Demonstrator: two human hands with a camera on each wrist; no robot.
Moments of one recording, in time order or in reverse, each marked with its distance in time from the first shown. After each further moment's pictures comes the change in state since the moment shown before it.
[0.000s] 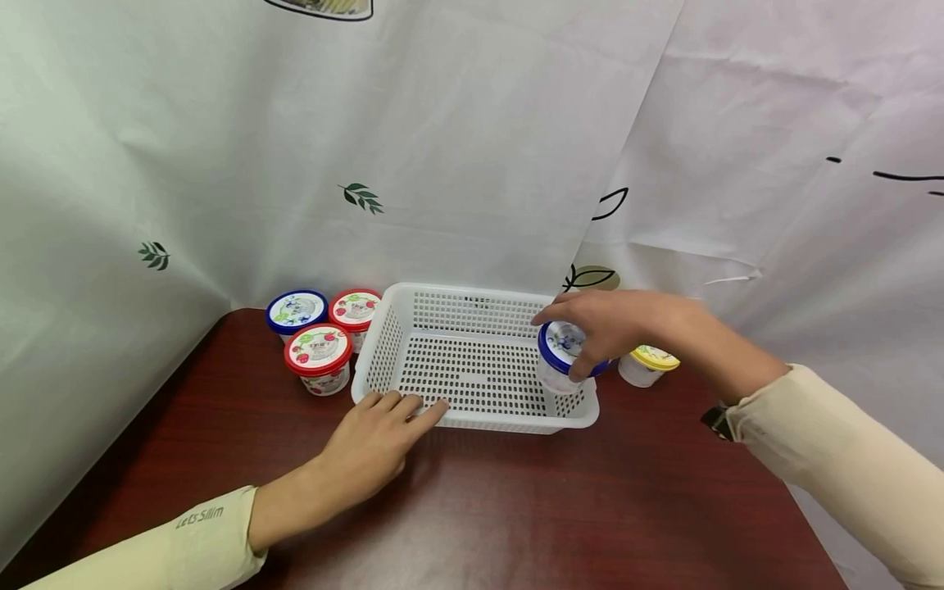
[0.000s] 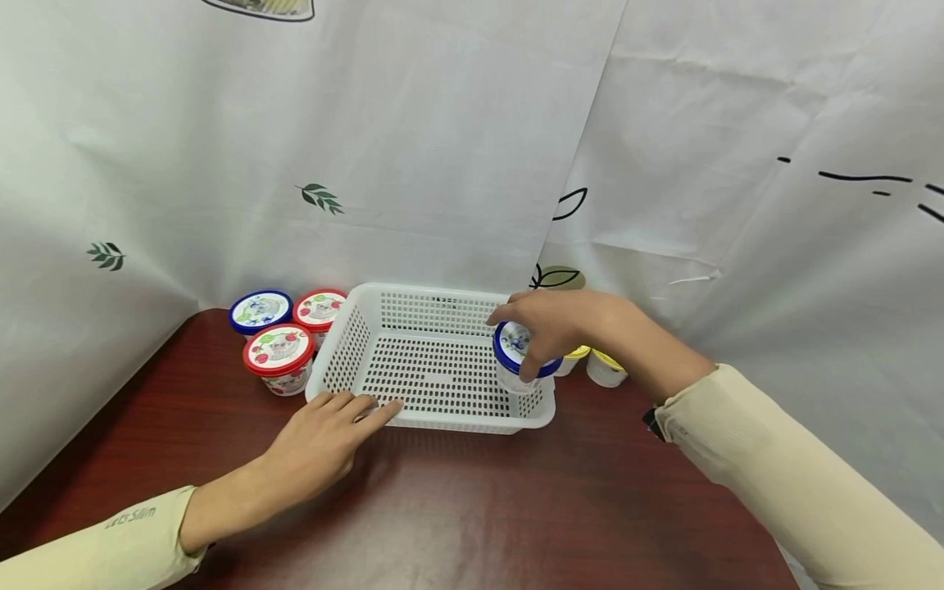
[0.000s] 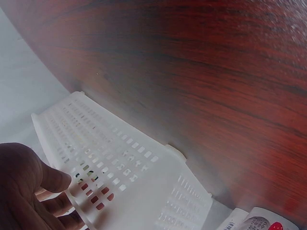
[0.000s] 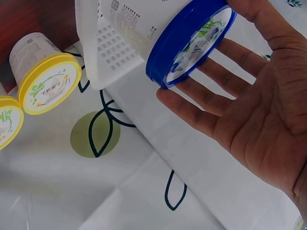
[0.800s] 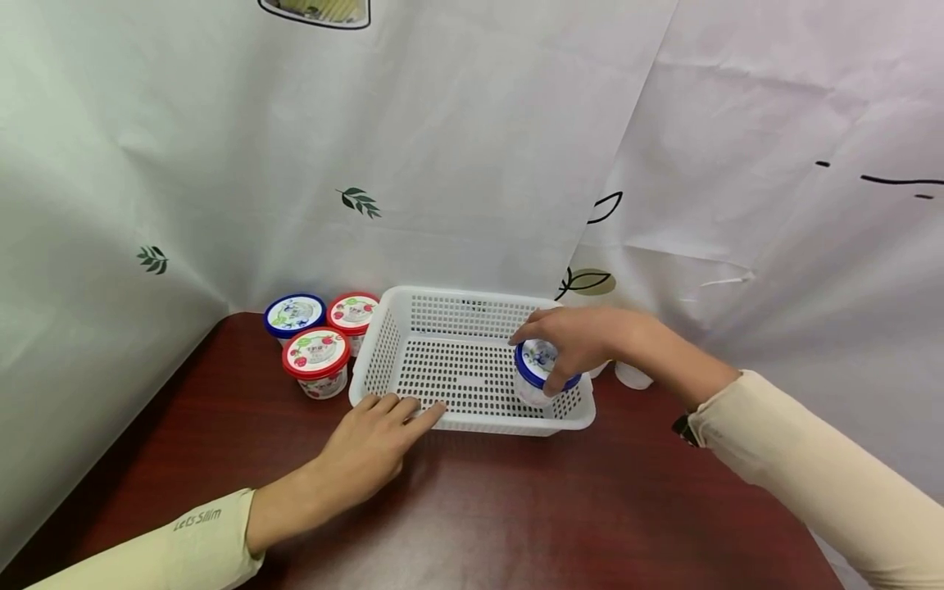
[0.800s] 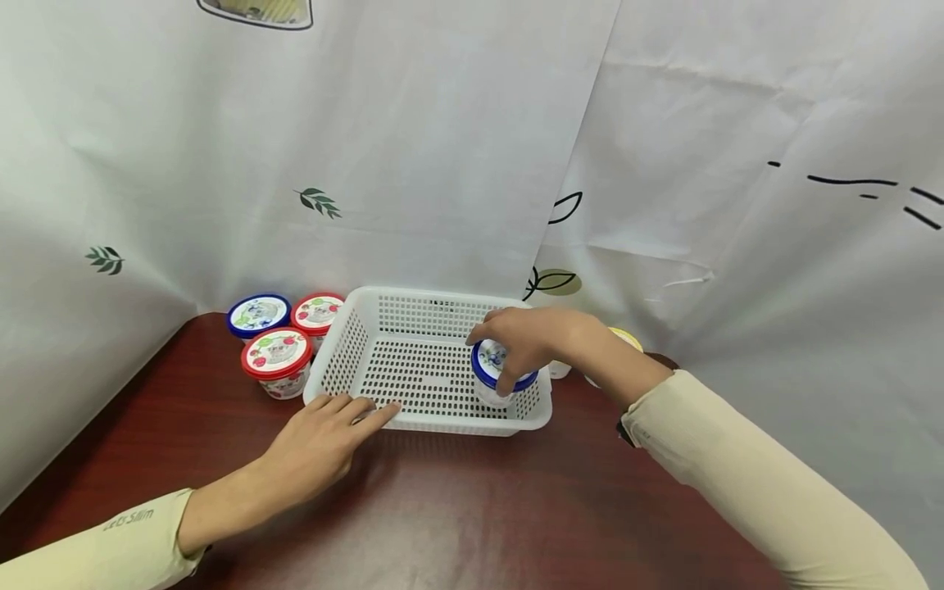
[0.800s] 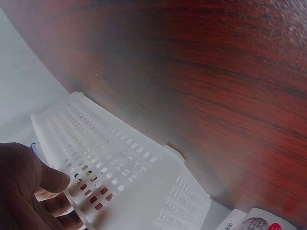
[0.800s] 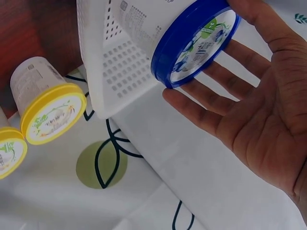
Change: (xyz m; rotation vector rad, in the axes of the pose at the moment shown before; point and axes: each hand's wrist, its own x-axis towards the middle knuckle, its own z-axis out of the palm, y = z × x) left_hand 0.000 0.000 -0.001 -0.003 -0.022 -0.005; right_hand 0.022 -0.013 0.020 0.015 -0.058 -0.021
